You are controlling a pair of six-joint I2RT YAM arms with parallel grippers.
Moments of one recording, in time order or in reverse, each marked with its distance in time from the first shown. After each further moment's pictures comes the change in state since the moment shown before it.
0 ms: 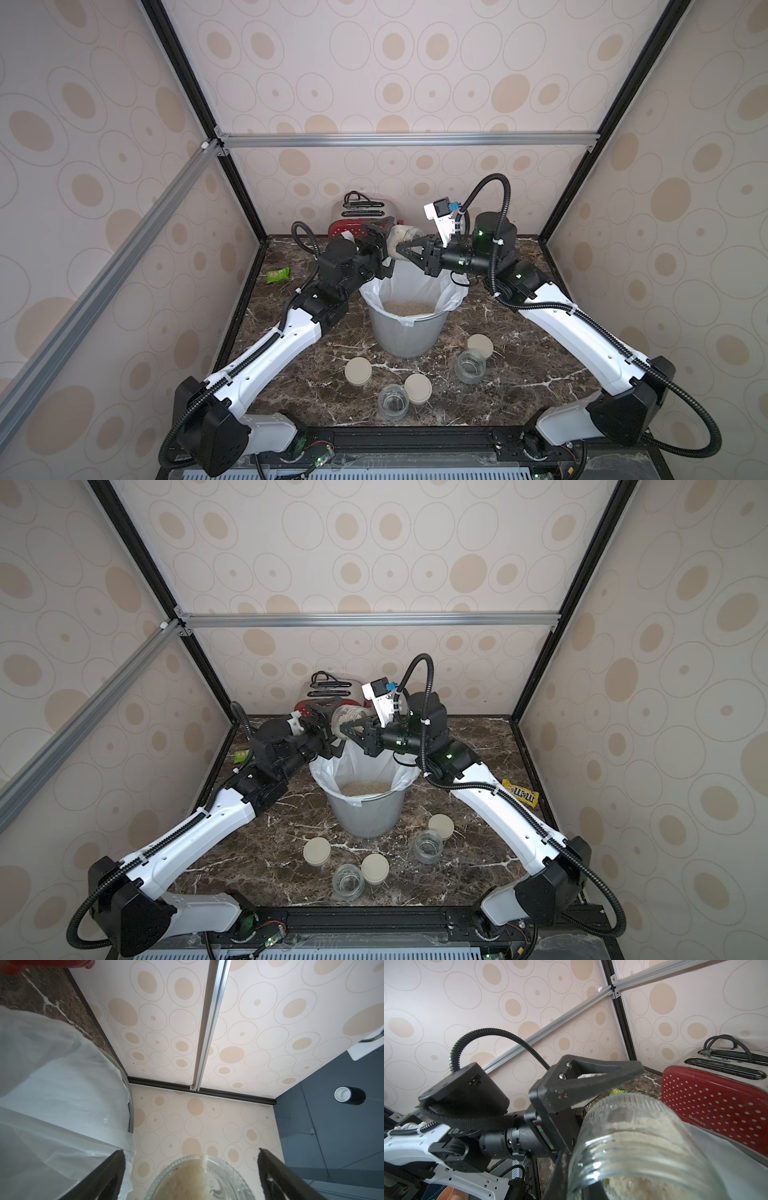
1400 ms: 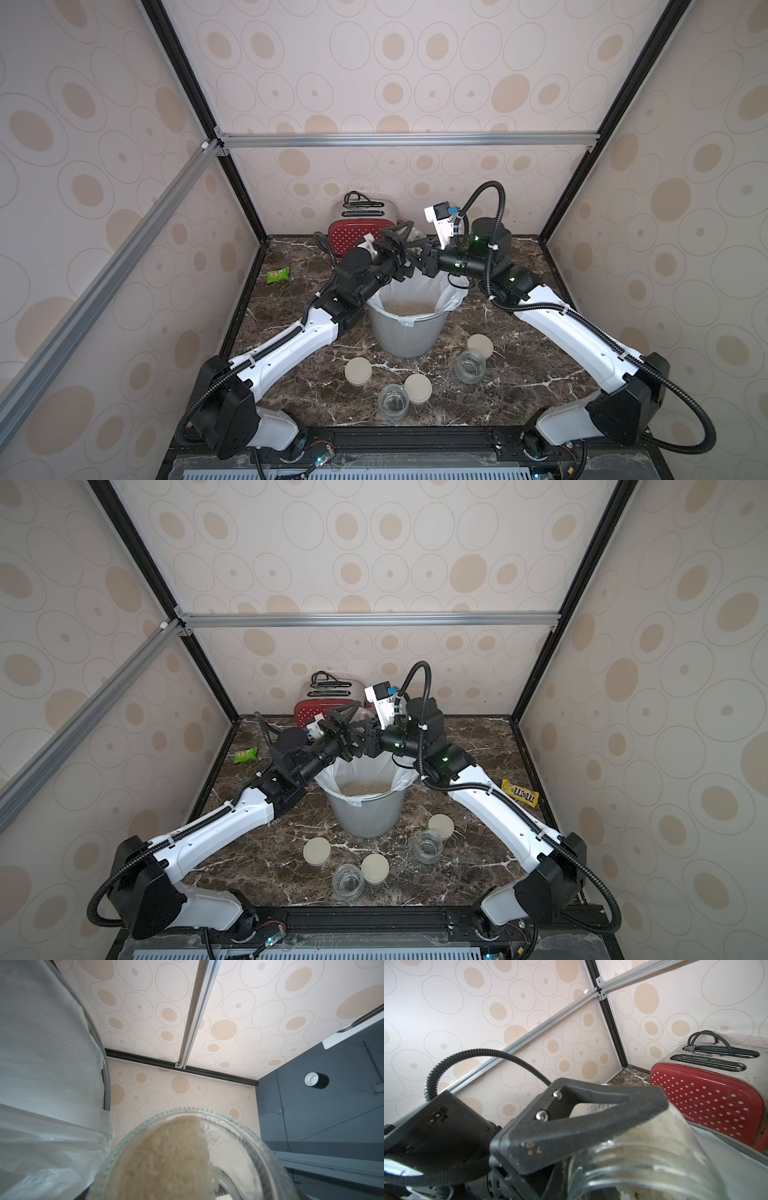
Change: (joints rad) left arm -0.066 0.089 -0.051 0.243 0.028 -0.040; right arm -0.005 -0.005 -0.073 0.069 0.080 0.012
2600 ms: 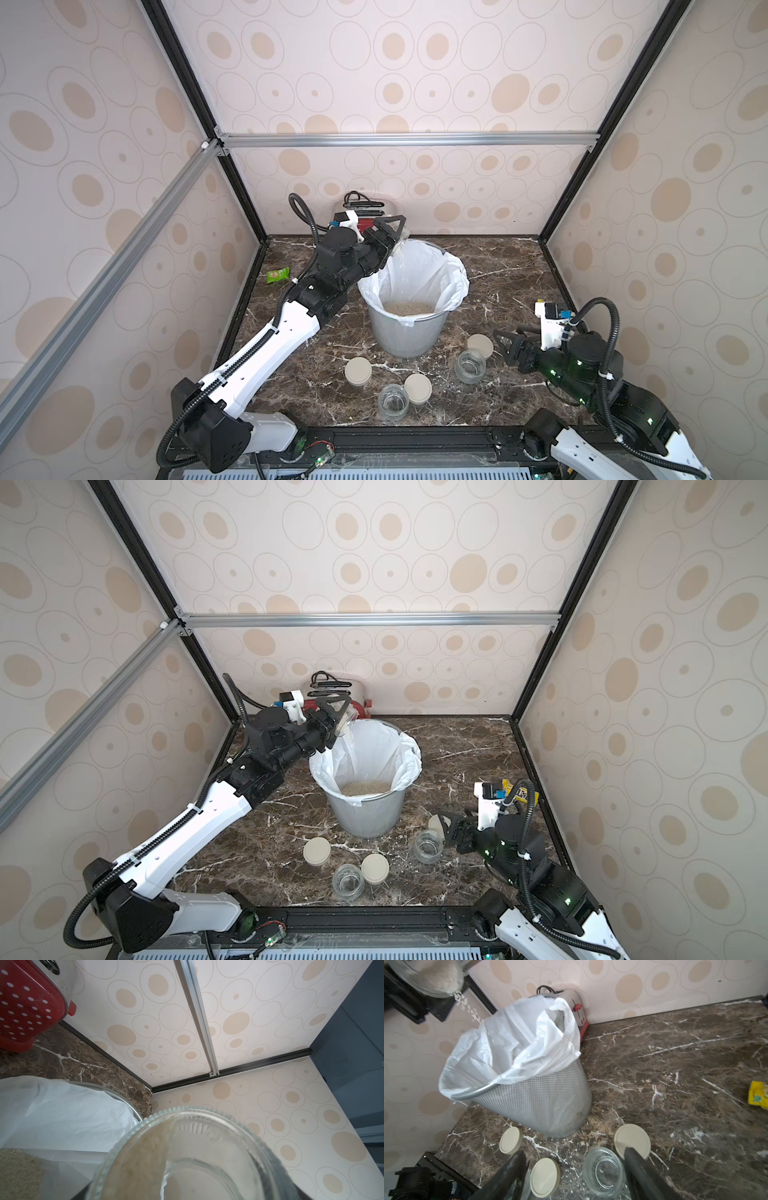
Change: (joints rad) left arm 0.073 -0.071 0.196 -0.417 0.008 0.518; right arm 0.010 -1.022 -0.593 -0.747 0.671 0.101
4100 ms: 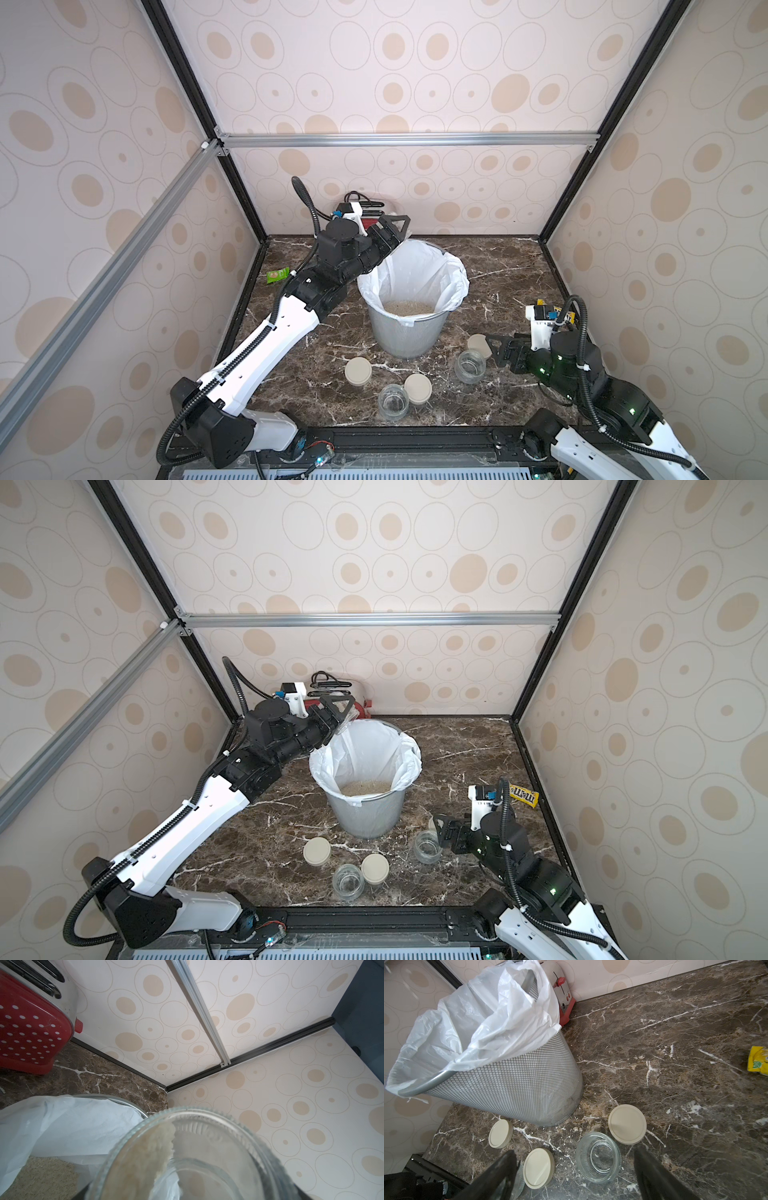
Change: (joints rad) left arm 0.000 0.025 0.111 -0.135 0.016 0.184; right arm 0.000 0.047 -0.039 -0.012 0.002 0.059
